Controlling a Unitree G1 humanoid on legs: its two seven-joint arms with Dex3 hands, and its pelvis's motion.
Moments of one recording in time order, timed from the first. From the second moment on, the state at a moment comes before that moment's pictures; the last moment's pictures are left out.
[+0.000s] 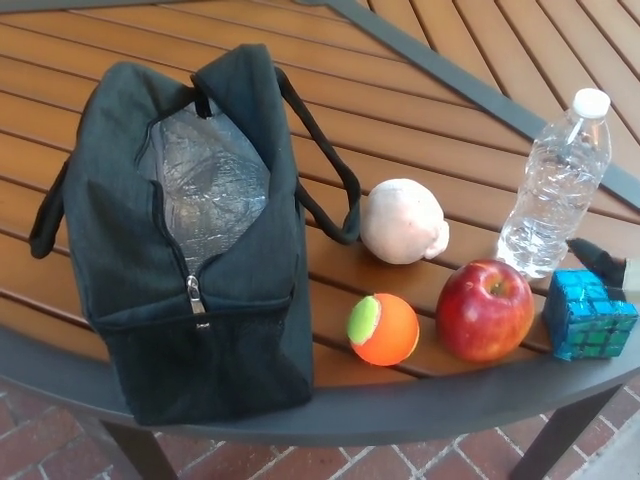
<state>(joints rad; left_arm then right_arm) 0.36 0.06 0.21 0.84 0.05 -0.31 0.29 -0.34 -0.46 0.00 -0.10 -0.12 0.73 0.03</state>
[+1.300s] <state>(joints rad) 0.37 0.06 0.20 0.89 0.03 -0.38 0.26 -0.49 -0.49 0.12 0.17 -0.21 0.65 0.04</state>
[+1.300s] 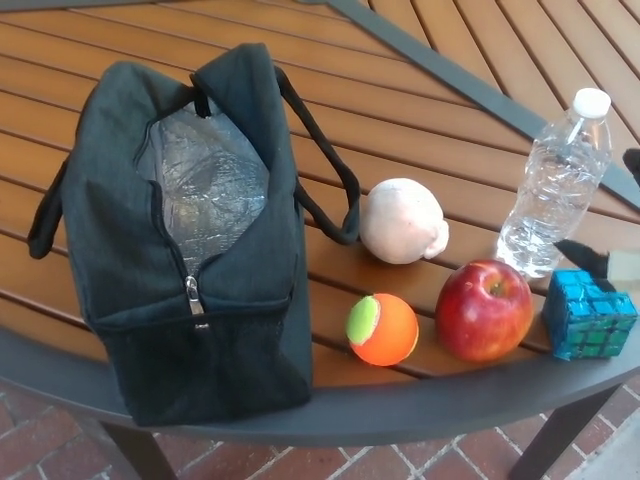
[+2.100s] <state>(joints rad) 0.37 0.06 0.19 0.90 0.03 -0.38 0.26 -0.60 -0.47 0.15 0.41 -0.26 0.58 0.04</state>
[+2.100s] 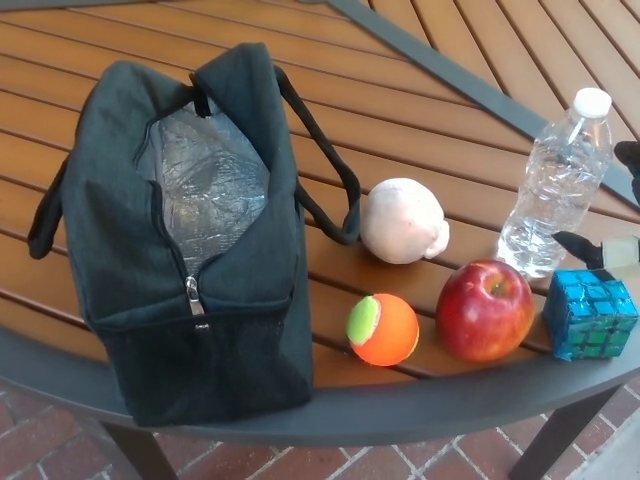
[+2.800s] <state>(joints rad) 0.38 0.08 0.17 0.95 0.03 -0.40 0.26 -0.67 -0.42 0.15 0.49 -0.27 0.54 0.02</state>
